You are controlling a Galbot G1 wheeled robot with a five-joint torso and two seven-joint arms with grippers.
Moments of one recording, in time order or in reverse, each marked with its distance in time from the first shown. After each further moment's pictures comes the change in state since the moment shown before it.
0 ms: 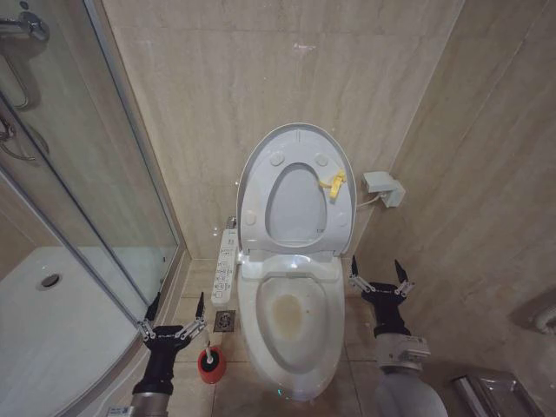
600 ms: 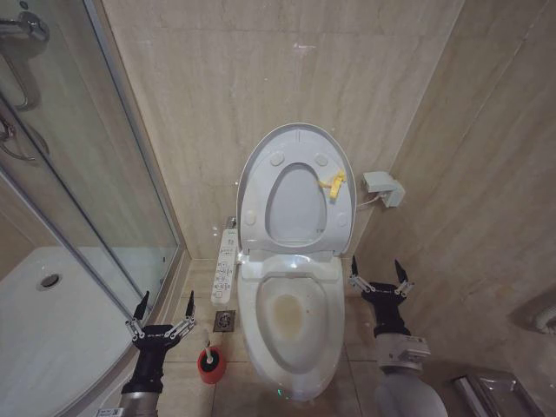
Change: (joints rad) left arm -0.009 0.014 -0.056 0.024 0.007 -0.045 0.009; right arm 0.000 0.000 0.000 0.000 0.000 0.000 0.000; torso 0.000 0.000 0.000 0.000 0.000
